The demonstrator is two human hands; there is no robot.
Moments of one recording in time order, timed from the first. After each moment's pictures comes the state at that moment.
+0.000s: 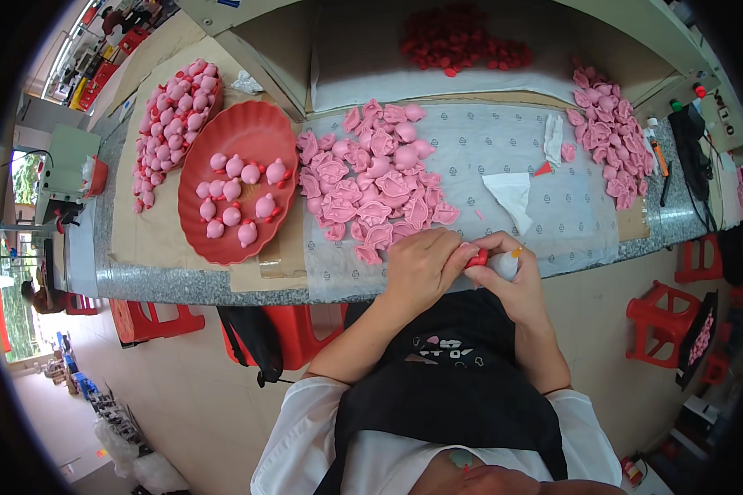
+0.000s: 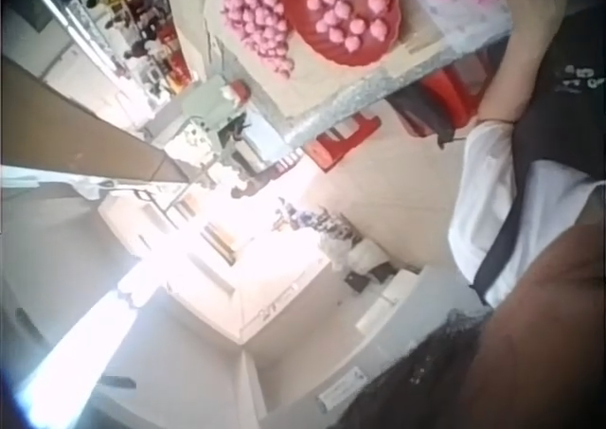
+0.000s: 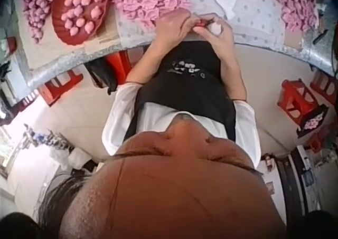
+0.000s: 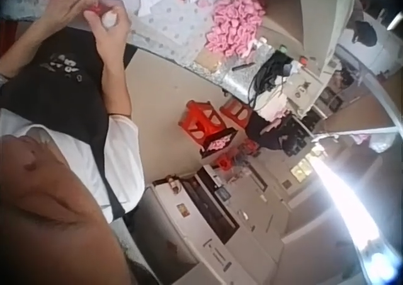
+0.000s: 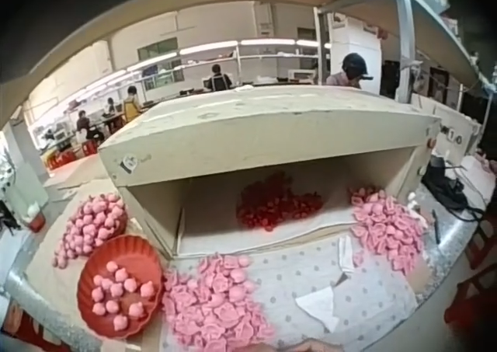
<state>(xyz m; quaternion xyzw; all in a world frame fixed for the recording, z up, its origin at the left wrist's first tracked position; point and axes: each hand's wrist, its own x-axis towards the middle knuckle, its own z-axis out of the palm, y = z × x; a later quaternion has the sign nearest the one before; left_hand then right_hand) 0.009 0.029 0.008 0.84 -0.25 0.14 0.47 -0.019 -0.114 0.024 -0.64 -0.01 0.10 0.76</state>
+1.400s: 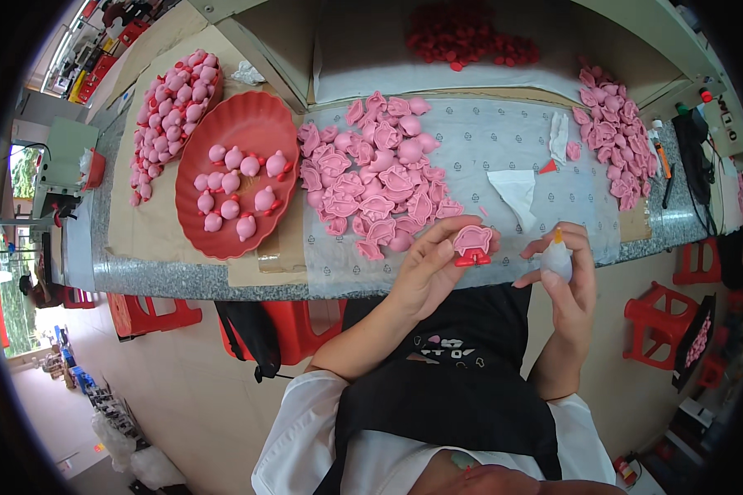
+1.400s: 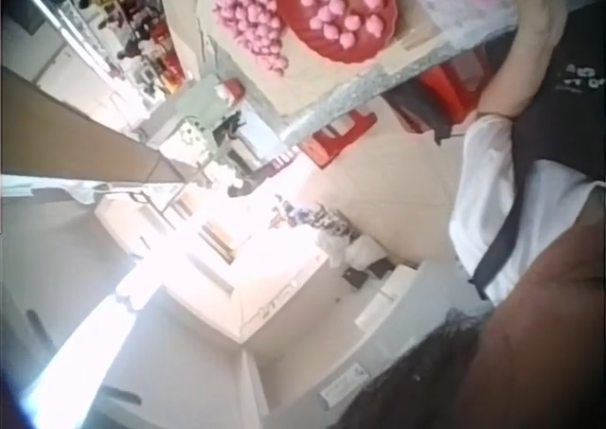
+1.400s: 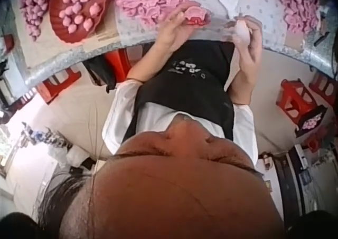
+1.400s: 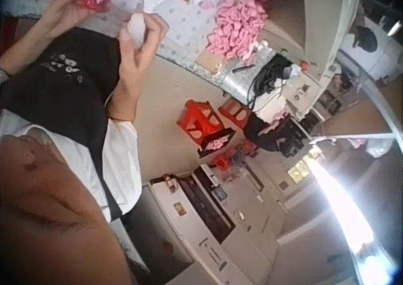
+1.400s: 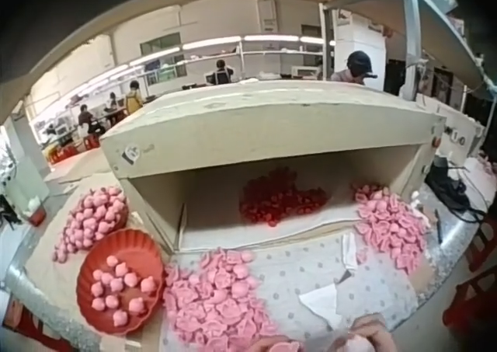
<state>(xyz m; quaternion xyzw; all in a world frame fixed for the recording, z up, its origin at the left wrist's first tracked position) -0.003 0.022 -0.003 0.25 -0.07 -0.23 0.94 -0.033 -0.139 0.059 -0.68 0.00 -0.05 0.73</state>
